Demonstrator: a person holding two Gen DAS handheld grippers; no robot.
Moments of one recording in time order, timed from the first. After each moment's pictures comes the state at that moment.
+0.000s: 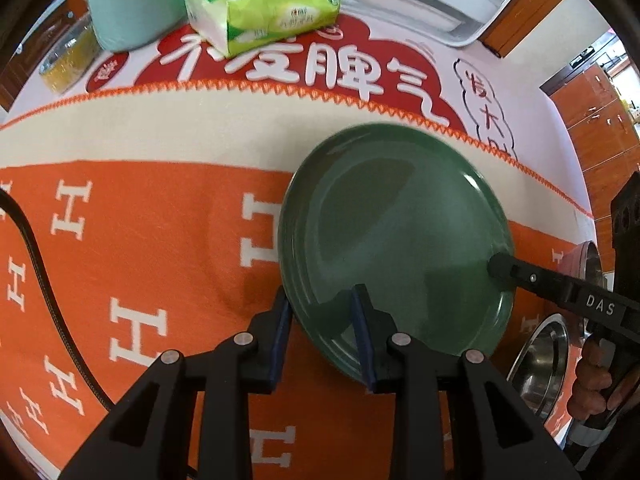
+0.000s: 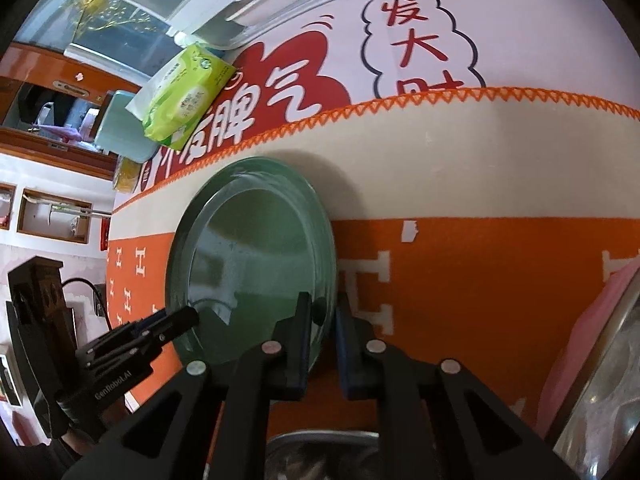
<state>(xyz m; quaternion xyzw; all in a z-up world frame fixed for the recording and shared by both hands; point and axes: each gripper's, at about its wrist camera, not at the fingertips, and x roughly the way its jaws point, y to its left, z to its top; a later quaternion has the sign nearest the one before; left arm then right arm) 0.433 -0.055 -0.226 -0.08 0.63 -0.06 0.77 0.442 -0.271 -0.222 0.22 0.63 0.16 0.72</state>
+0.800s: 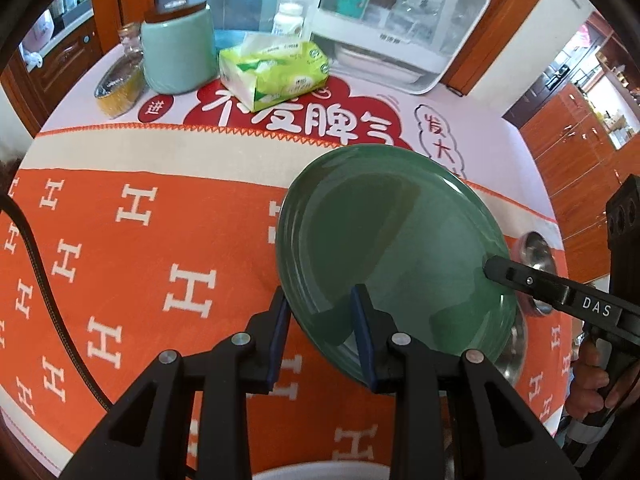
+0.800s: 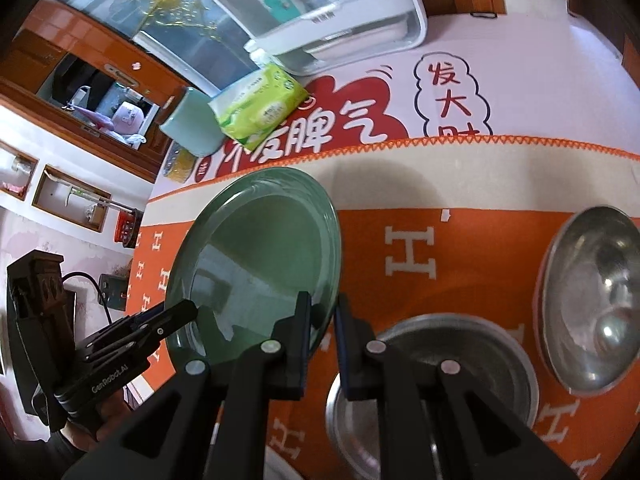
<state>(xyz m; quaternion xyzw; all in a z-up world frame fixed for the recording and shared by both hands) 0.364 -0.037 -0.140 -0.09 0.57 -0.07 0.82 0.382 -0.251 -0.132 0.19 0.58 0.18 0.77</state>
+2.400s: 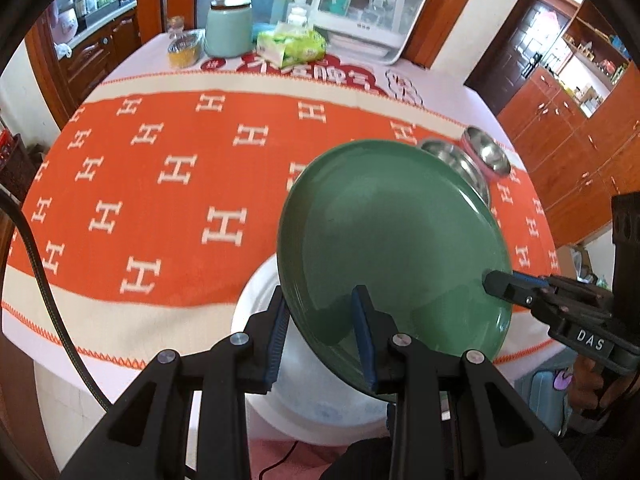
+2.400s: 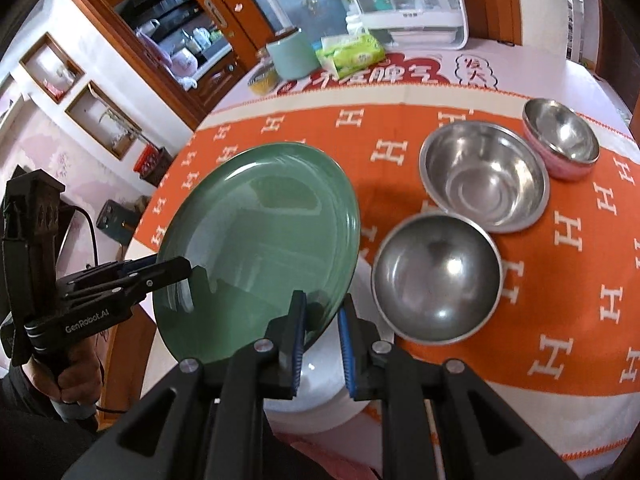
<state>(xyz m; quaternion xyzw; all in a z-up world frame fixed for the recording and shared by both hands) 0.122 0.019 -0.108 -0.07 0.55 -0.09 0.83 0.128 -0.195 -0.103 0.08 0.55 0.23 0.80</state>
